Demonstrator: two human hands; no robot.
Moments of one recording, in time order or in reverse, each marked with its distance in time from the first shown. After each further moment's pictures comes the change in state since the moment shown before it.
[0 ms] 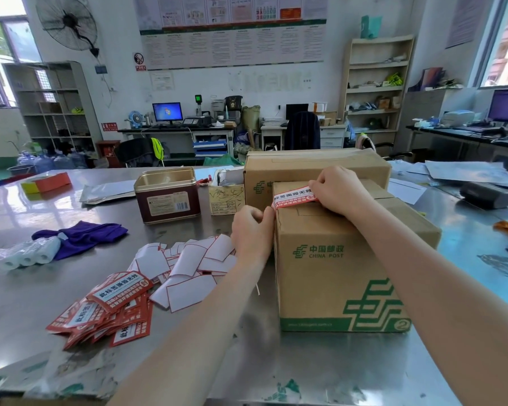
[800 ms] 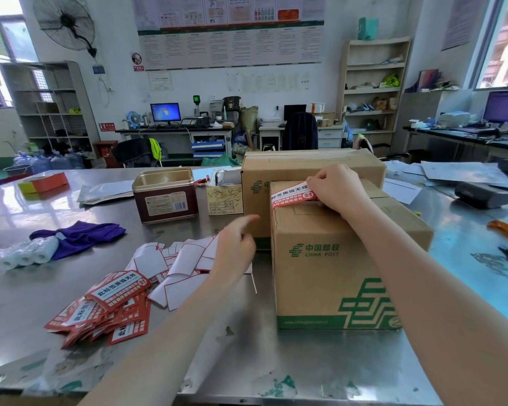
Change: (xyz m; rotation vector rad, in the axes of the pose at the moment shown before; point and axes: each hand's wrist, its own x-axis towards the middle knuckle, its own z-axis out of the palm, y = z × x) left_hand -0.007 -0.023 -0.032 0.249 -0.168 0.291; right_hand -0.008 -0.003 -0.002 0.134 0.079 0.061
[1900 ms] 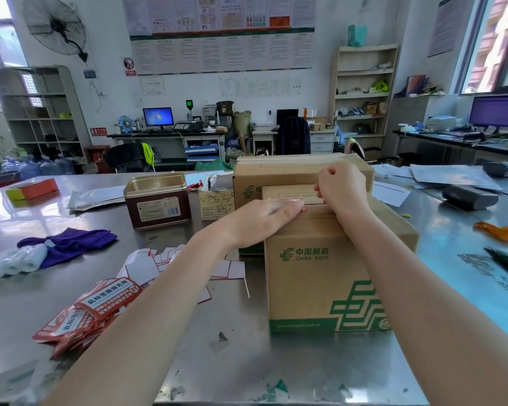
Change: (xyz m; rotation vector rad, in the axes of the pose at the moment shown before) left_hand 0.027 0.082 -0.026 0.196 -0.674 0.231; right_hand 0.006 0.012 -0.003 0.261 0.256 0.149
